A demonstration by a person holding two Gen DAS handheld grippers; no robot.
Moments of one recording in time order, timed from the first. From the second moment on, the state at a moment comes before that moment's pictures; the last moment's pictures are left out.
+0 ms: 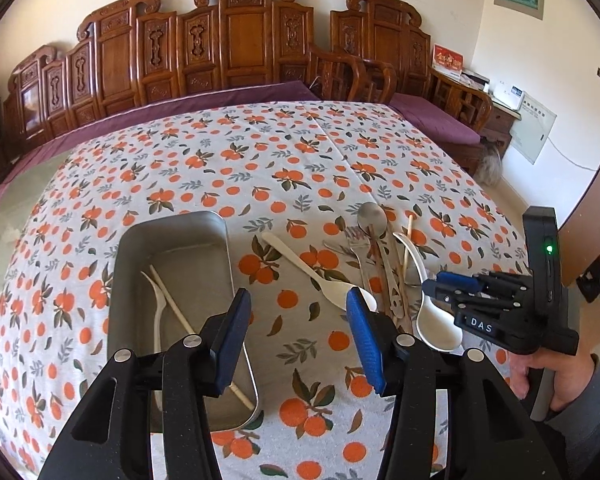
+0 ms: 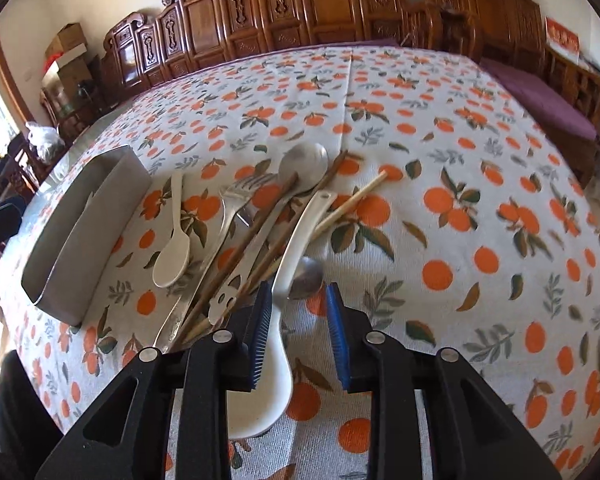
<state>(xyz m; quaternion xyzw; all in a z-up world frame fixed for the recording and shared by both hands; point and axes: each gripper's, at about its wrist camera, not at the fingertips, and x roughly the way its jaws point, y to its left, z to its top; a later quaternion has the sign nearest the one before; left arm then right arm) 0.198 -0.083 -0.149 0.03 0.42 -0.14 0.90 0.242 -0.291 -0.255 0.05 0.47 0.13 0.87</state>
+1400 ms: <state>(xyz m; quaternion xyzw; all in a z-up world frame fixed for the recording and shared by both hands) 0.312 -0.145 -0.239 0.05 0.56 -0.07 0.82 0.254 -0.325 -0.238 0.08 0.43 0.12 0.89</state>
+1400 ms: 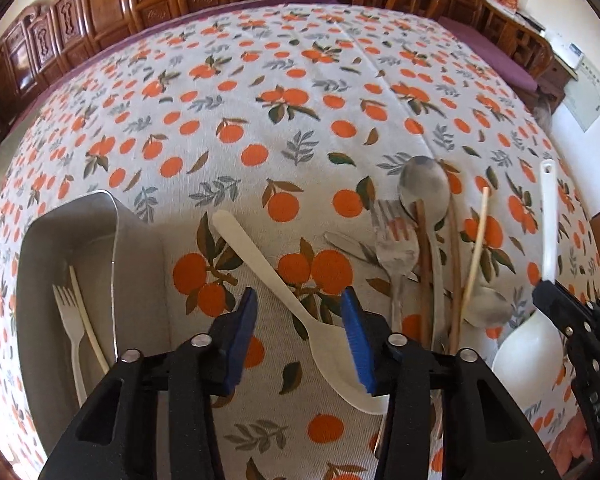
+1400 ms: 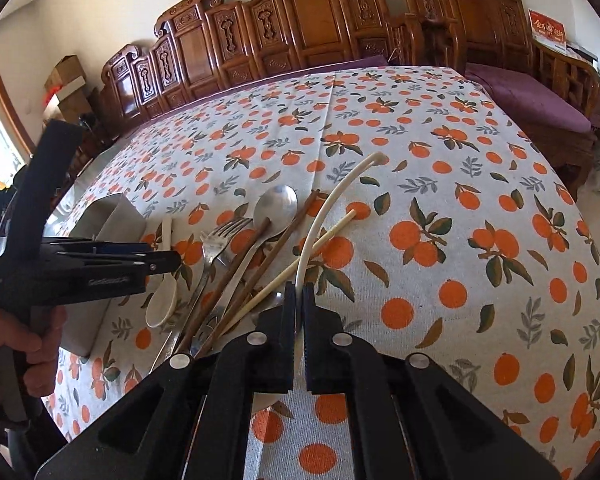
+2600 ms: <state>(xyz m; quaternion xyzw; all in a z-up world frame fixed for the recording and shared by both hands) 0.240 -0.126 -0.186 0.08 0.50 -0.13 0.85 0.251 -0.281 -0.218 0.05 0.41 0.18 0.89</state>
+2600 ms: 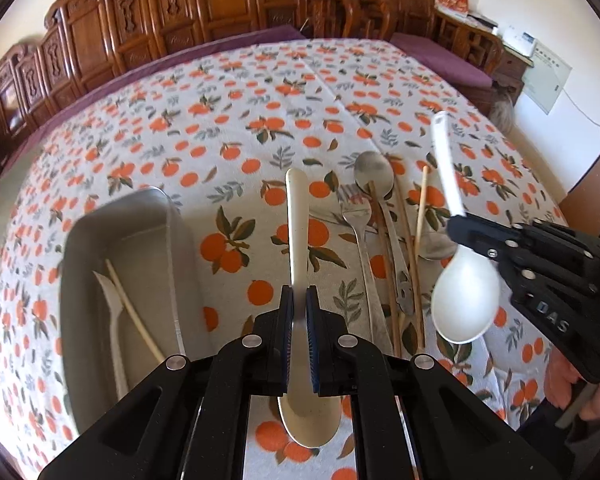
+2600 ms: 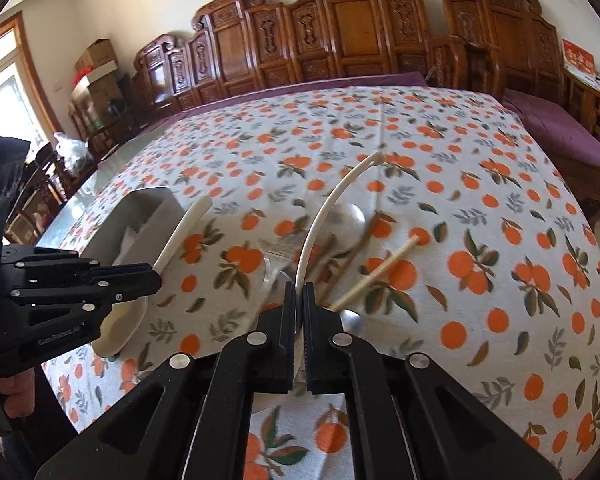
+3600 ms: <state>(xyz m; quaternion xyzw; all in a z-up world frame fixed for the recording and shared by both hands) 0.234 0.002 -0.207 0.00 0.49 -0.11 0.86 0.239 -0.231 -0.220 0.00 0.43 0.19 0.88</state>
